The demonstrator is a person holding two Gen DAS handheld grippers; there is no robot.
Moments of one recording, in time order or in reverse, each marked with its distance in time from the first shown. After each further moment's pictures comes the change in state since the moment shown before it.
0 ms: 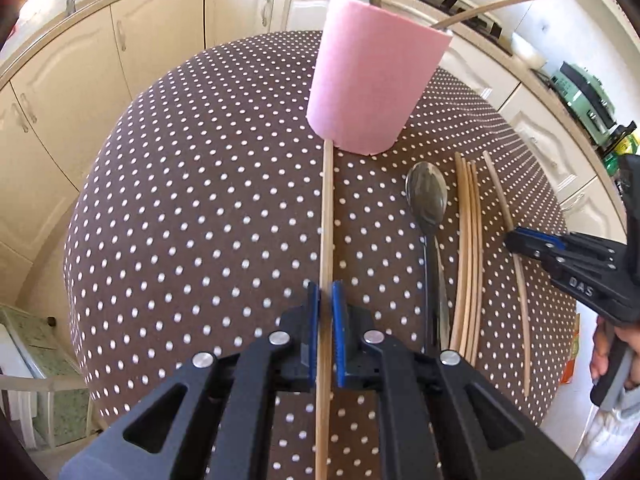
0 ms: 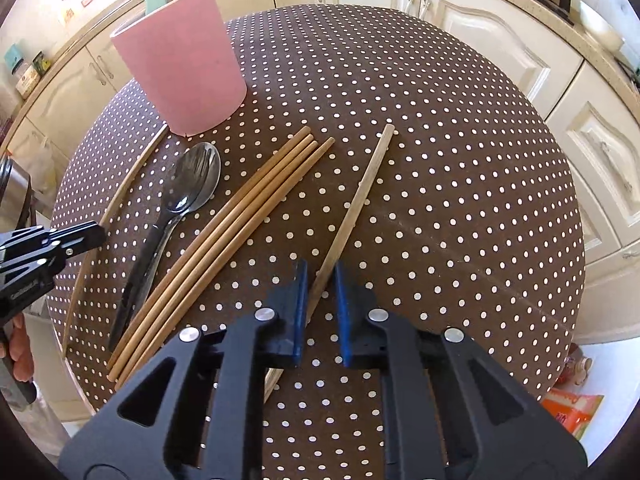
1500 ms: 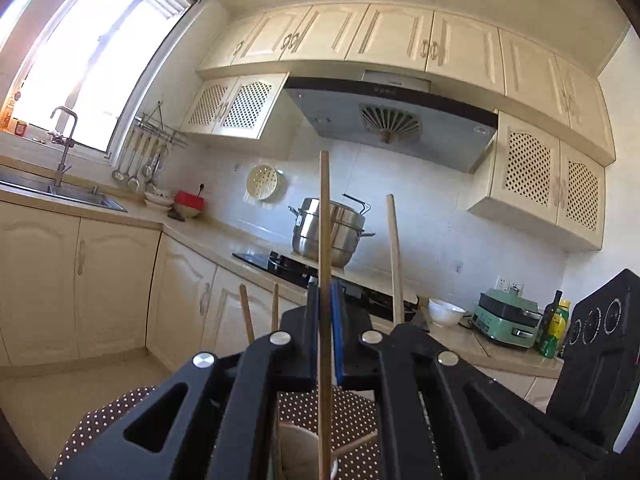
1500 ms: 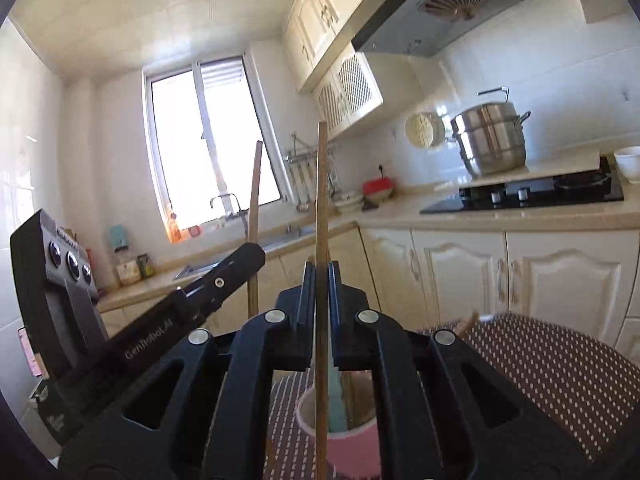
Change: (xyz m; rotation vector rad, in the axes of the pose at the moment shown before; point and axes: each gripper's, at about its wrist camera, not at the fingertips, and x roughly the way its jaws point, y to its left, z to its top) left arm -0.131 -0.043 0.111 0.007 -1.094 -0.242; right arm -0.121 0.047 0.086 0.022 -1.045 0.361
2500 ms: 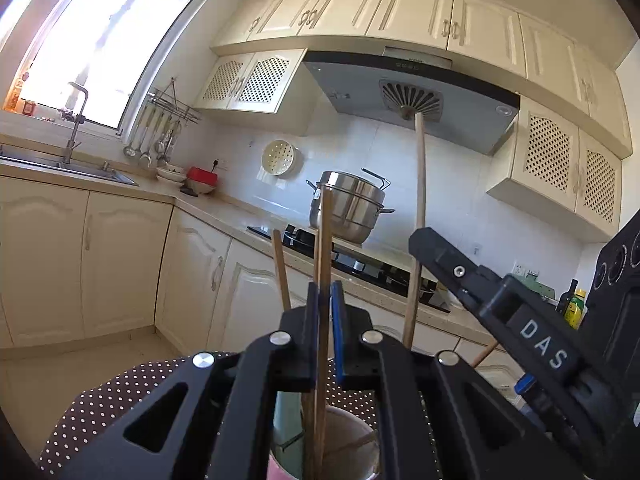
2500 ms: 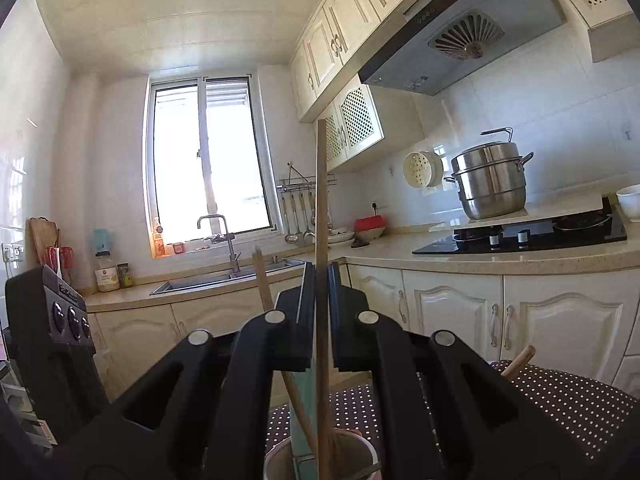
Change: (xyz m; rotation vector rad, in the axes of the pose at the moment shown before) left arm 0.022 0.036 -0.040 -0.024 0.081 0.037; right arm 0.036 0.001 -0.008 -0.090 -0.111 -0.033
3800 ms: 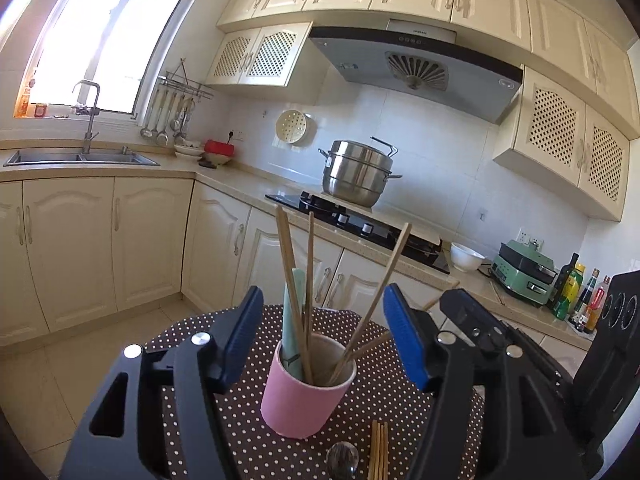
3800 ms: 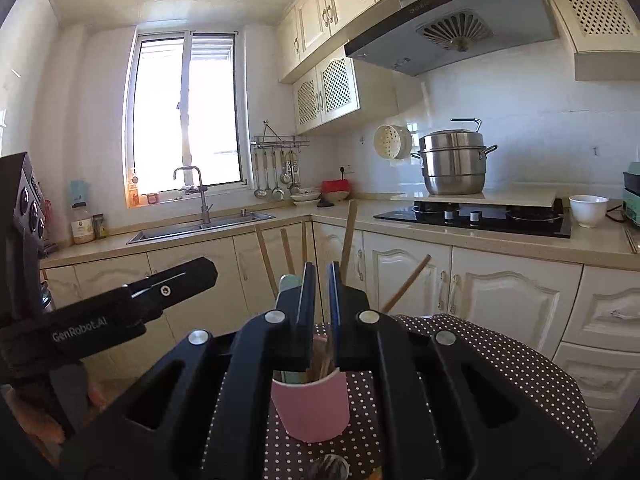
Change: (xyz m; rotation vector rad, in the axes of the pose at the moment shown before) left arm -0.086 -0.024 0.022 0.030 0.181 0.063; right arm -0.083 0.028 -0.002 -0.089 0.166 -0.150
